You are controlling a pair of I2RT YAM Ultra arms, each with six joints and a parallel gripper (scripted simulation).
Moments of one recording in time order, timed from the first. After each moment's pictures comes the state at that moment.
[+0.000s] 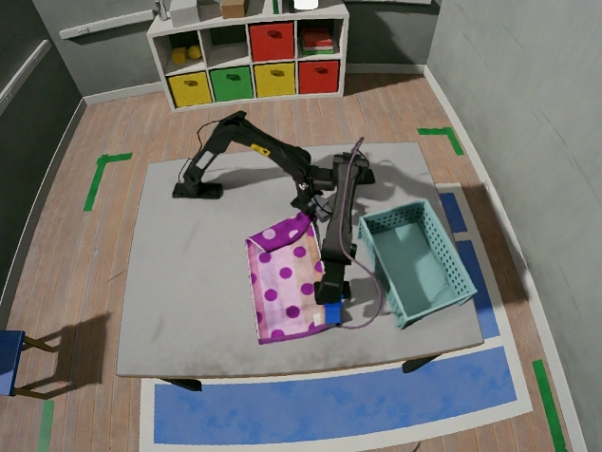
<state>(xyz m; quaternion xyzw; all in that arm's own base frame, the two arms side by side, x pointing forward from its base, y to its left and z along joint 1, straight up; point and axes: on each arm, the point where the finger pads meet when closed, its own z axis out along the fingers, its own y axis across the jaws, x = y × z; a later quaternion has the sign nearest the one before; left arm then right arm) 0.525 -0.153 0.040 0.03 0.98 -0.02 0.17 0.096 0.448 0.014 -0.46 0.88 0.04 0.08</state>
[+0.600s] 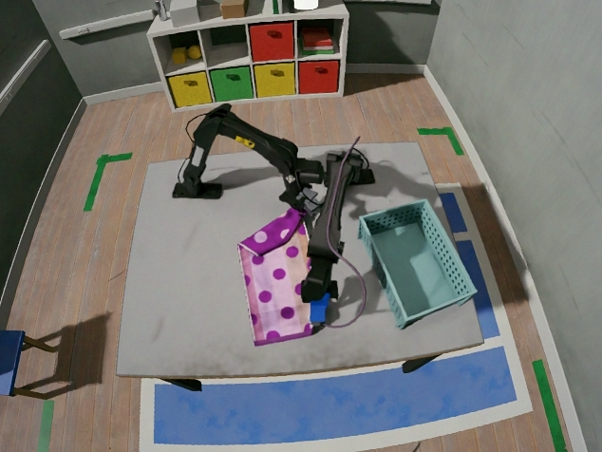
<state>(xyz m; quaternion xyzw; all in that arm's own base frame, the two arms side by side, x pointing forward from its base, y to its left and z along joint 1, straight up) 0.525 -0.191 0.055 0.06 0.98 -0.03 0.18 0.099 0.412 0.047 -0.47 0.88 0.04 0.09</state>
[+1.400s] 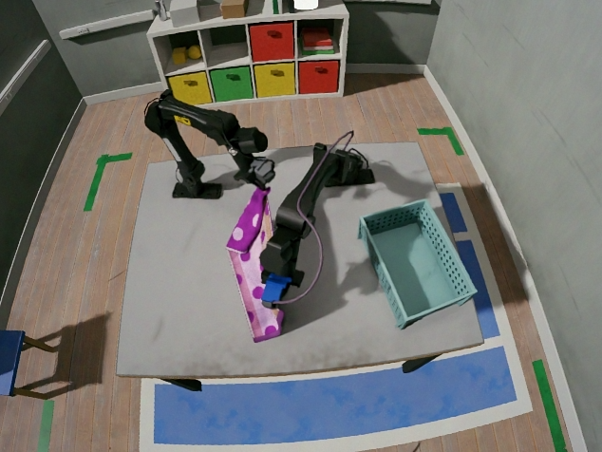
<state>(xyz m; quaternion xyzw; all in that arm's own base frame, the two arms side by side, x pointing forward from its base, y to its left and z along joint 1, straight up) 0.526 -0.299 0.159 0.16 0.94 -0.07 0.29 0.112 0.297 0.174 -0.51 0.83 0.12 0.20</state>
